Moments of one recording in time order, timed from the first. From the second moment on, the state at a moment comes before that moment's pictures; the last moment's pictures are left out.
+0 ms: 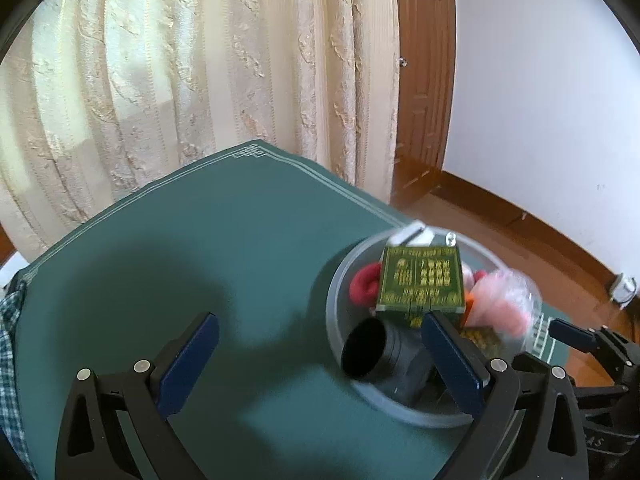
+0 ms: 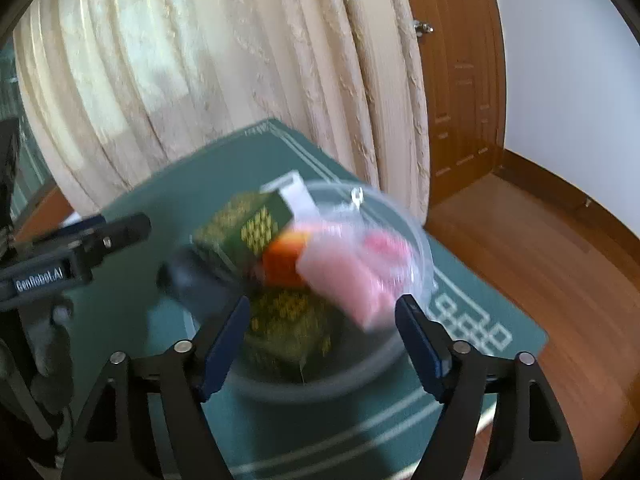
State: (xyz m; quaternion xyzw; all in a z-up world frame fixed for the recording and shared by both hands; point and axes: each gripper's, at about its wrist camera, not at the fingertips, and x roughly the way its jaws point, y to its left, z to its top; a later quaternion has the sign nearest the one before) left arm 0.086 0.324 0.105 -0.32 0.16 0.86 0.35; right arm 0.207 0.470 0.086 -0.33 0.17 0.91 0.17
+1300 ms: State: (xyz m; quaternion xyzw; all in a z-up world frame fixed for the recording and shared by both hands) left arm 0.142 0.294 0.088 -0.35 0.16 0.84 0.38; right arm 0.239 0.410 0.071 -0.38 0.11 0.90 0.20
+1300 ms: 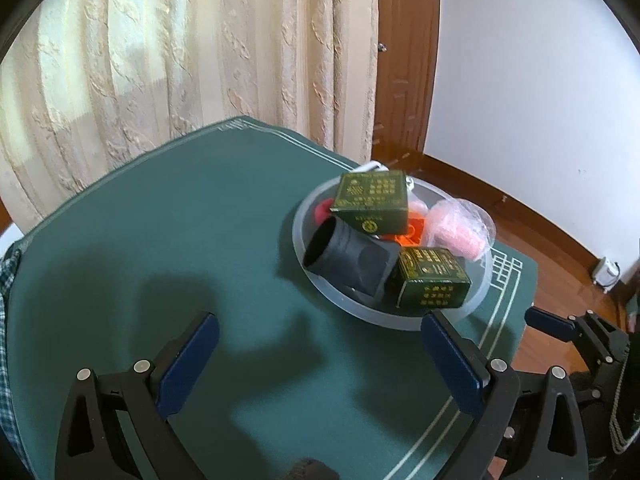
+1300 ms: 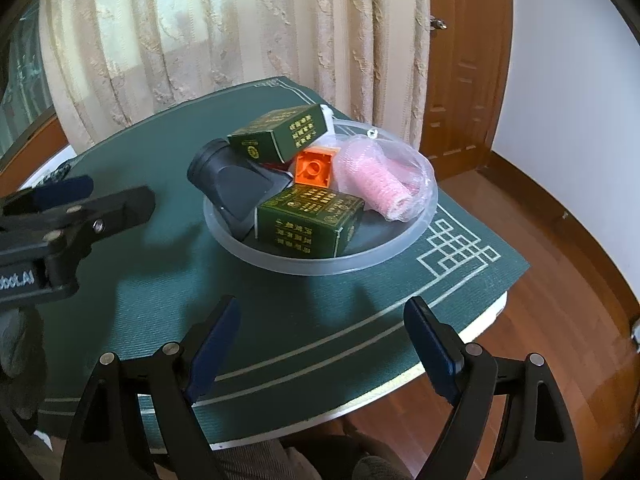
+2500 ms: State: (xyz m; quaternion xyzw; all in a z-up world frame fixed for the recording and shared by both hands) left arm 0.142 0.317 0.056 -0.40 0.20 0.81 0.38; right arm 0.235 0.434 0.051 -0.40 0.13 0.88 0.22
